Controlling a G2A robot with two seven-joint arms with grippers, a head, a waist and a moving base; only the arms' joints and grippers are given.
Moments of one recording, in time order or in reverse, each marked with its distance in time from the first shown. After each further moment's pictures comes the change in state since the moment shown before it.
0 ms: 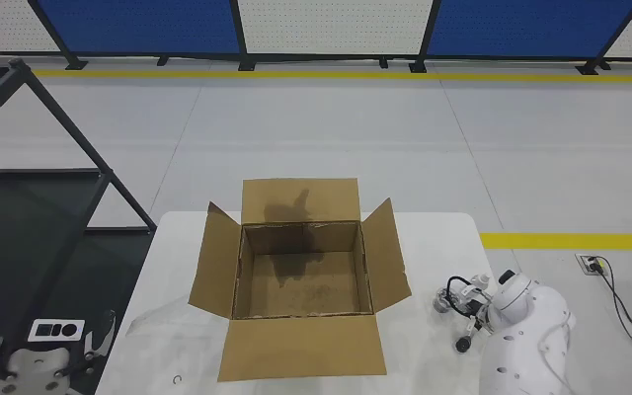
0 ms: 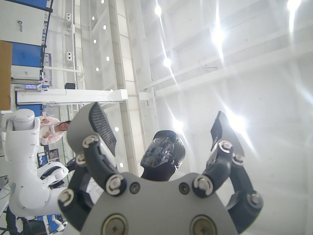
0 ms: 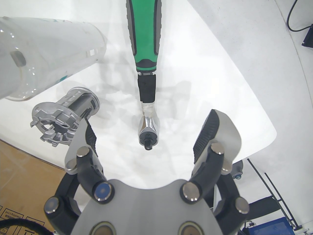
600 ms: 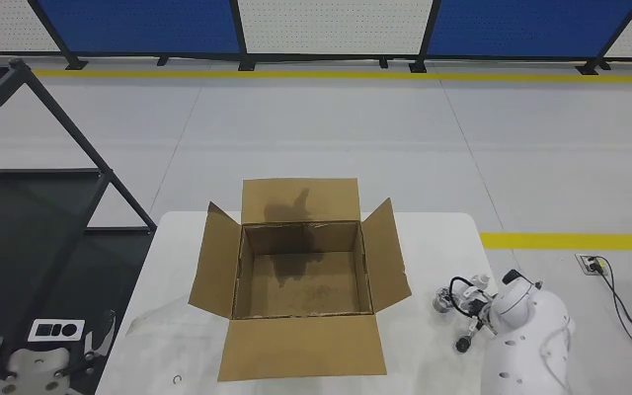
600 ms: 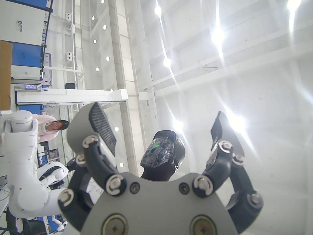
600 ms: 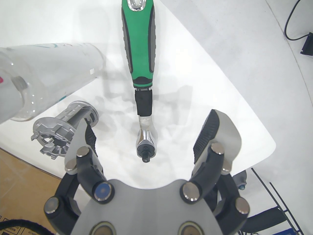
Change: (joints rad) left arm 0.000 0.000 0.000 0.000 0.000 0.000 0.000; right arm -0.025 0.019 -0.016 0.017 0.045 0.012 -0.099
